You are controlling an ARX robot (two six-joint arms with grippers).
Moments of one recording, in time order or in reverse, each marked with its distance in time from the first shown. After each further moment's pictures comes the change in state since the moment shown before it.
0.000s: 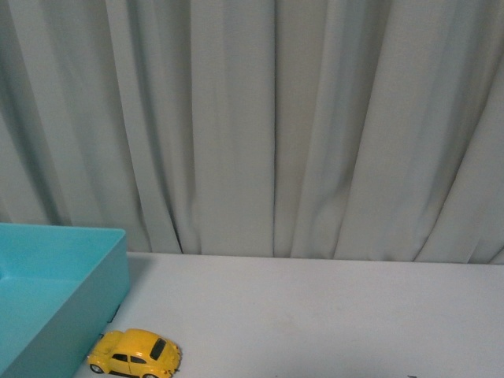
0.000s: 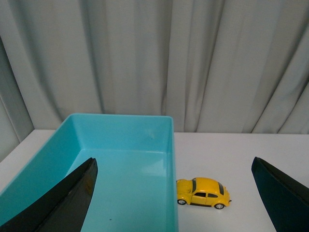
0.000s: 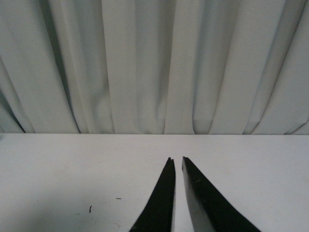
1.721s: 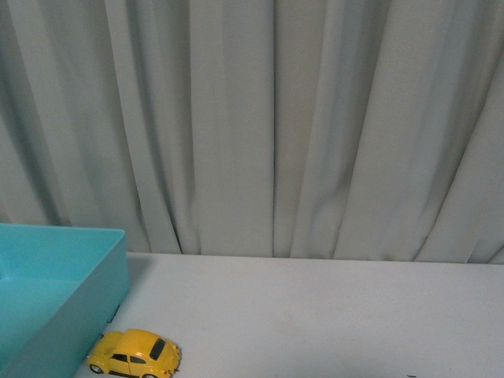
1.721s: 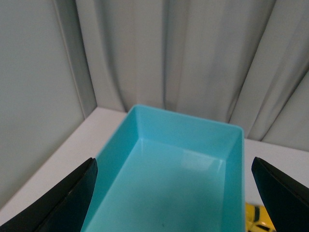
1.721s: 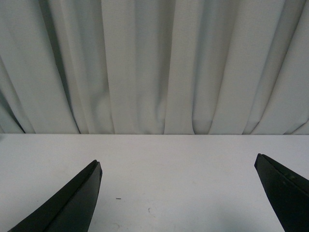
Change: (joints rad) left arm 0.182 0.674 0.298 0.227 -0.082 -0.012; right arm 0.000 0.000 0.000 0.001 0.000 0.000
